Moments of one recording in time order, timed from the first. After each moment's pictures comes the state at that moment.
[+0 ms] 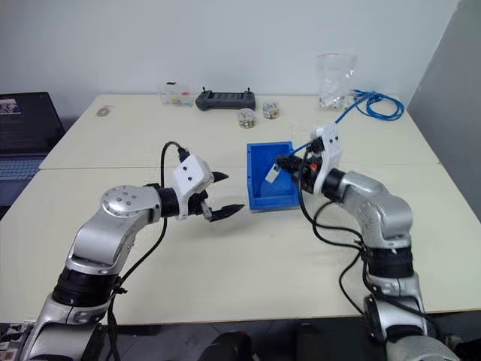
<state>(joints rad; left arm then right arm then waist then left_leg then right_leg) -0.56 0.57 -0.13 -0.20 -0.12 0.60 -0.85 -0.78 -0.26 -0.08 0.06 0.45 0.81 0.59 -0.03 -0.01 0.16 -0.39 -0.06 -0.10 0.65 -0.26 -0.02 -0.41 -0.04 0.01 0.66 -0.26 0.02</state>
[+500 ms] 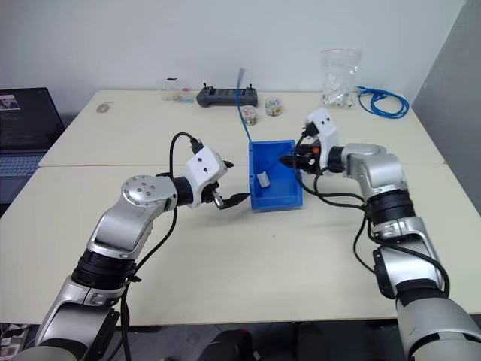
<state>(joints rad) -0.63 0.55 -0.19 -0.07 -0.05 0.51 -0.79 -1.03 -0.50 0.12 0.52 0.27 0.66 0.94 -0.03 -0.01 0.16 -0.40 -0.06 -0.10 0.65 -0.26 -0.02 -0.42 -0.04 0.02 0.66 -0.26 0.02</state>
